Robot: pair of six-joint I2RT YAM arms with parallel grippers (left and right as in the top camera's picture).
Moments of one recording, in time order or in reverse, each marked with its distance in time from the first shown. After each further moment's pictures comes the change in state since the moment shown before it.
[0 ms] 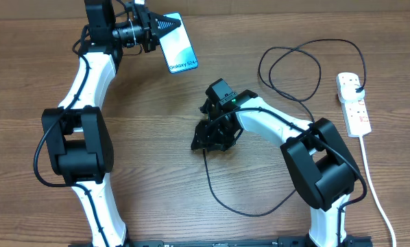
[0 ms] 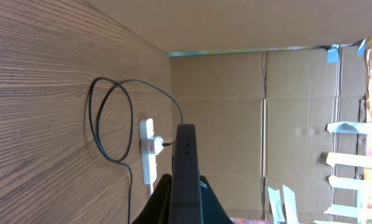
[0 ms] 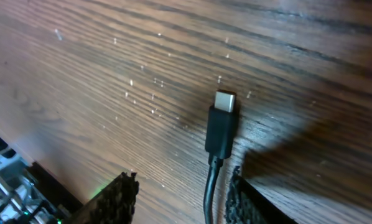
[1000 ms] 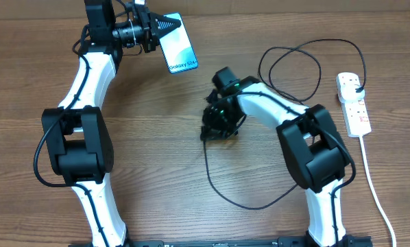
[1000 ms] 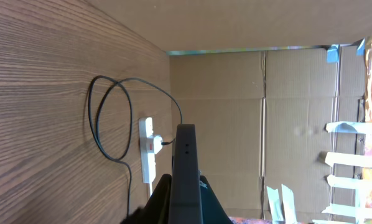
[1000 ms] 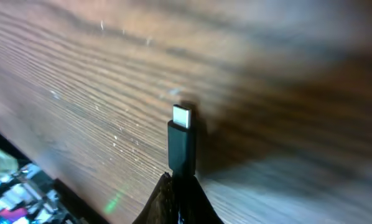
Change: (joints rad) left arm 0.000 0.000 0.000 -0.001 0.005 -0.004; right arm -0.103 0.135 0.163 -0.097 -0.062 -0.010
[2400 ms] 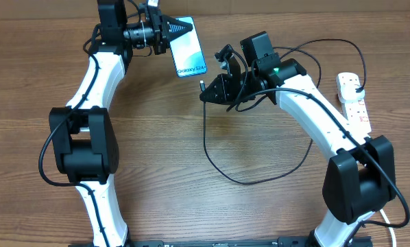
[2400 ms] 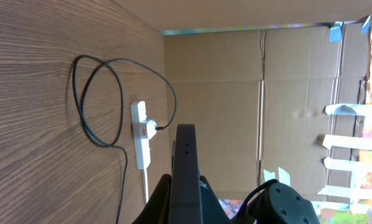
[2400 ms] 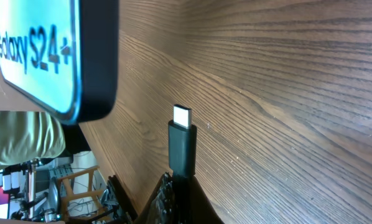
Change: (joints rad) left arm -0.053 0.000 0.000 -0.005 0.030 0.000; right arm -0.090 -0.319 0.006 0.138 -0.145 -0.150
